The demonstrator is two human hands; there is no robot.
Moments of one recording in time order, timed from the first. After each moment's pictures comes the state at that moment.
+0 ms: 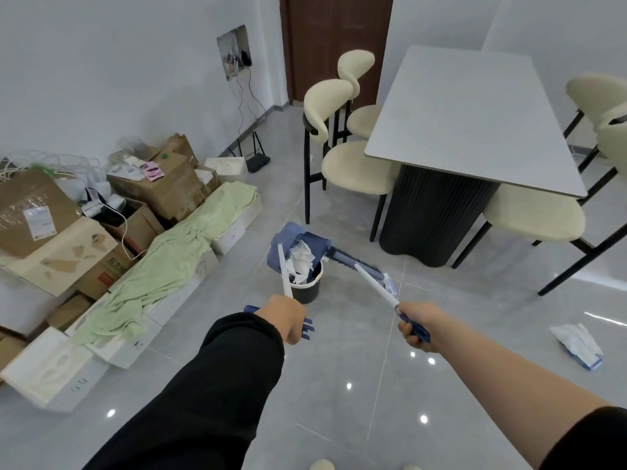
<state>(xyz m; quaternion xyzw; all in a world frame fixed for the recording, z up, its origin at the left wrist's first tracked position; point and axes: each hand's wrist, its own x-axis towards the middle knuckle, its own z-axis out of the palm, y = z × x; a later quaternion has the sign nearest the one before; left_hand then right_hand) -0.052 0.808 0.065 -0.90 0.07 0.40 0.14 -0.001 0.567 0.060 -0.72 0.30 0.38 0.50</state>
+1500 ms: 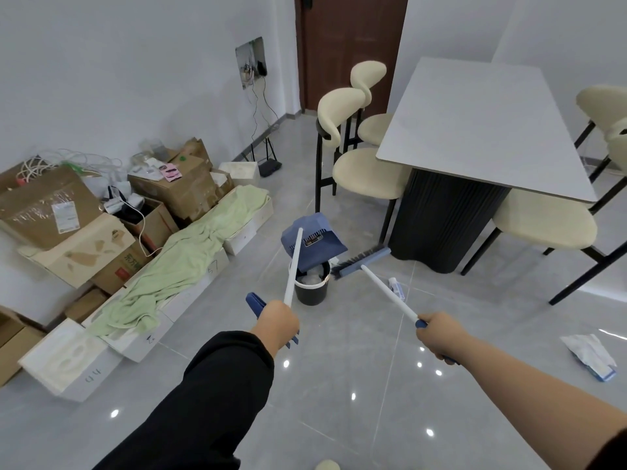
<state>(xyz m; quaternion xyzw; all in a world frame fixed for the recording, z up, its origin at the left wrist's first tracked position) -0.100 0.833 0.043 -0.87 0.13 0.37 0.29 -0.041 0.546 0.060 -0.90 0.07 0.34 0.25</state>
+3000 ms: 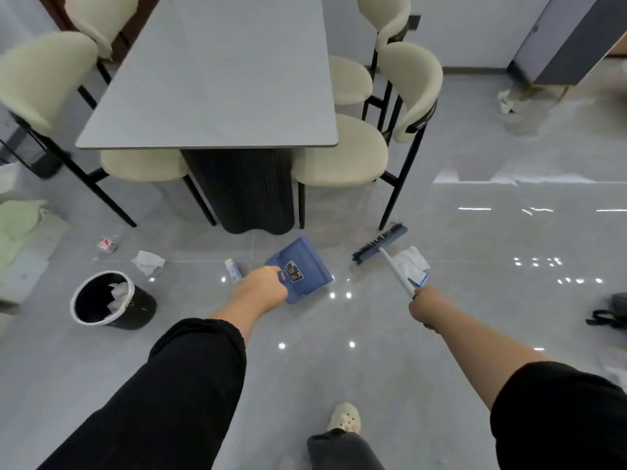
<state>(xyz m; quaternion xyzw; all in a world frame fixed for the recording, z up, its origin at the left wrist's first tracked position) 0.184 0.302 -0.001 -0.94 -0.03 0.27 -0.19 0.147 -0.009 -0.028 -0.88 0.29 0.35 0.15</state>
